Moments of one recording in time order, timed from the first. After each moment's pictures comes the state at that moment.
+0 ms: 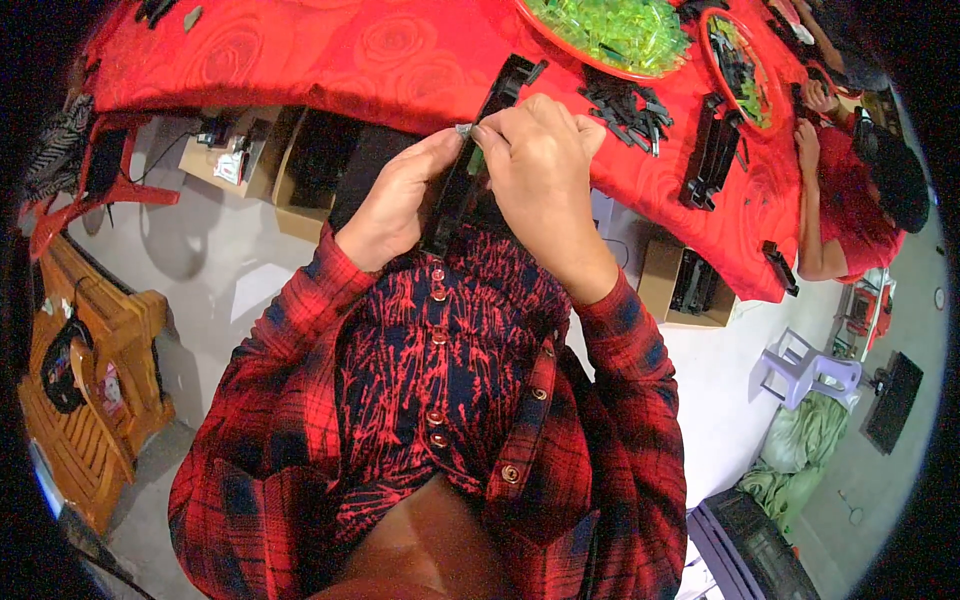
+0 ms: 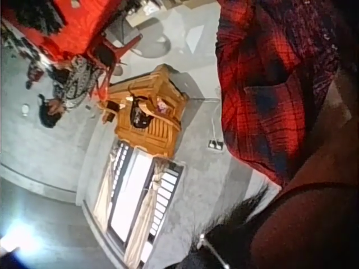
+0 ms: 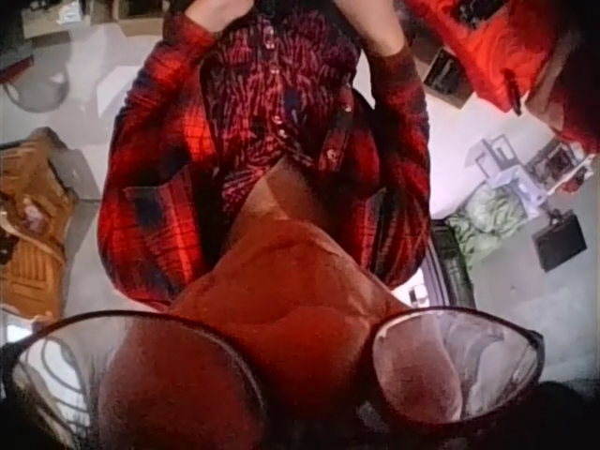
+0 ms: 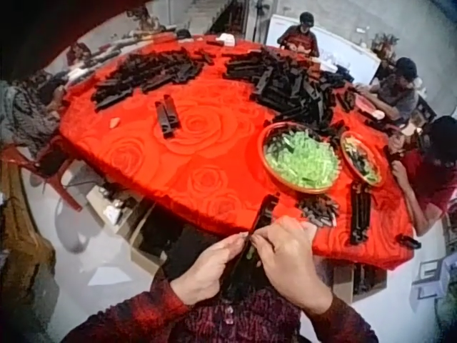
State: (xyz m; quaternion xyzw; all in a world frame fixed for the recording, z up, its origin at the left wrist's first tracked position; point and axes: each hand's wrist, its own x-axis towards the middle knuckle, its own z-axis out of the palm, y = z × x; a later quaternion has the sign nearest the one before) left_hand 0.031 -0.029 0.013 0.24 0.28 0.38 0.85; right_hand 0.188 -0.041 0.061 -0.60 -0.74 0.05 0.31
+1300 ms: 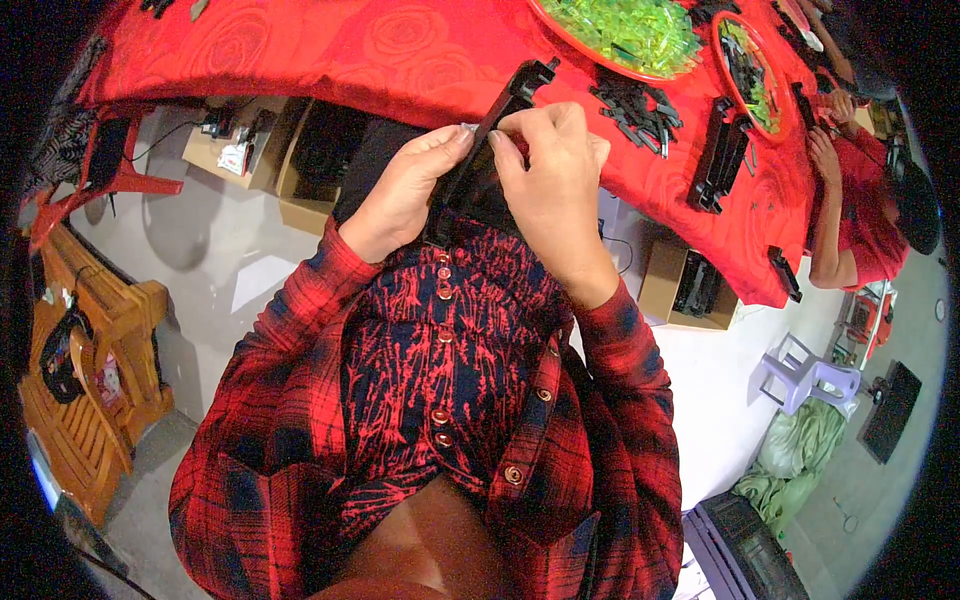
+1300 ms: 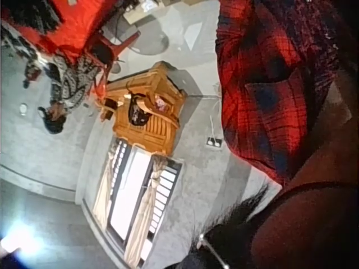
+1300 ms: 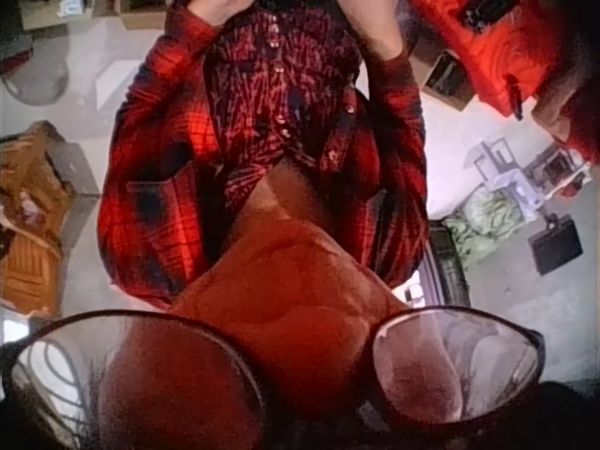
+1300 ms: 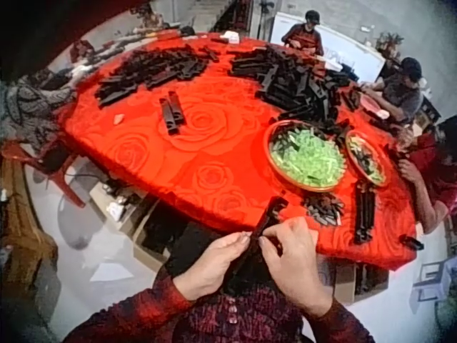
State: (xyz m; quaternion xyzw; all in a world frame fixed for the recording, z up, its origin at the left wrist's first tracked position) left_hand 0.028 -0.023 -0.005 0.30 0.26 0.37 0.84; right_hand 0.189 -0.050 0.049 -0.63 -0.70 0.09 0.33
